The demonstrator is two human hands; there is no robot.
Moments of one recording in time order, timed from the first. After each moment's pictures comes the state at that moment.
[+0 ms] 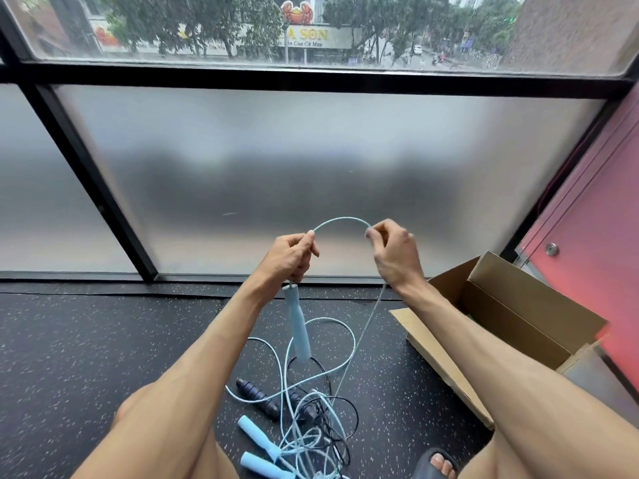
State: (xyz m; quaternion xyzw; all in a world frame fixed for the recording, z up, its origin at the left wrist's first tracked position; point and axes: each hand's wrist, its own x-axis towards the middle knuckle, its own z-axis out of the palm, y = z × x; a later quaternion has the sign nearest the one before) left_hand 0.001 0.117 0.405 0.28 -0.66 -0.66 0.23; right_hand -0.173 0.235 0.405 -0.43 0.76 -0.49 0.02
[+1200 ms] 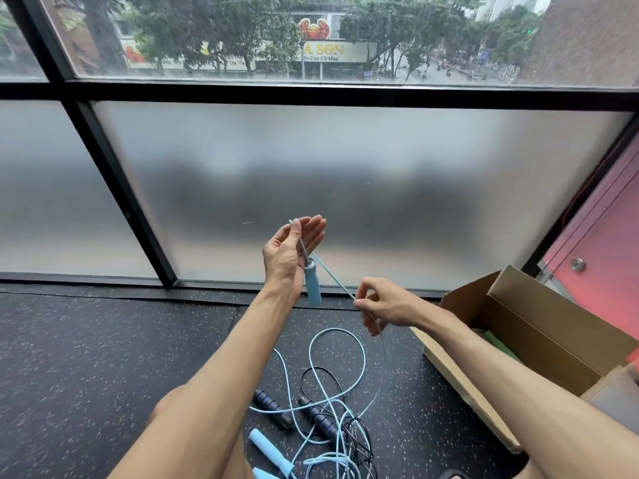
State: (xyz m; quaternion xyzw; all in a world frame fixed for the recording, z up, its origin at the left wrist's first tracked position) left_hand -0.001 0.107 0.410 0.19 -0.36 -0.77 0.50; right_hand -0.142 0.247 0.389 -0.50 0.72 -0.27 0.40
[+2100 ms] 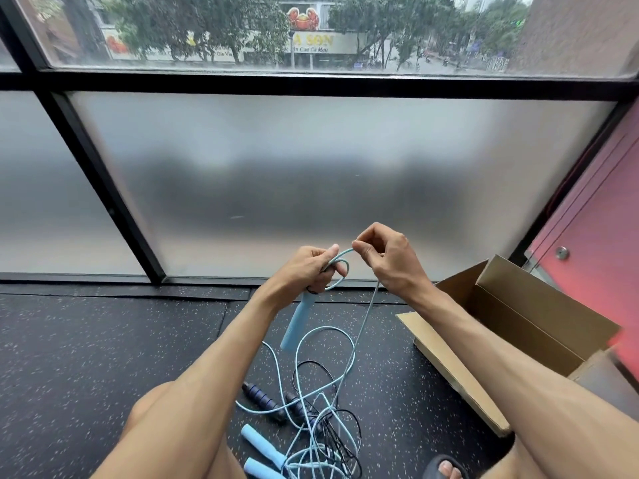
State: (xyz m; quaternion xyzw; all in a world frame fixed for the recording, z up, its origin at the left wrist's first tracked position) left_hand -0.007 0.130 0.402 0.23 -0.69 -0.68 0.14; right_hand -0.153 0.242 0.417 -0.53 0.67 -0.51 0.11
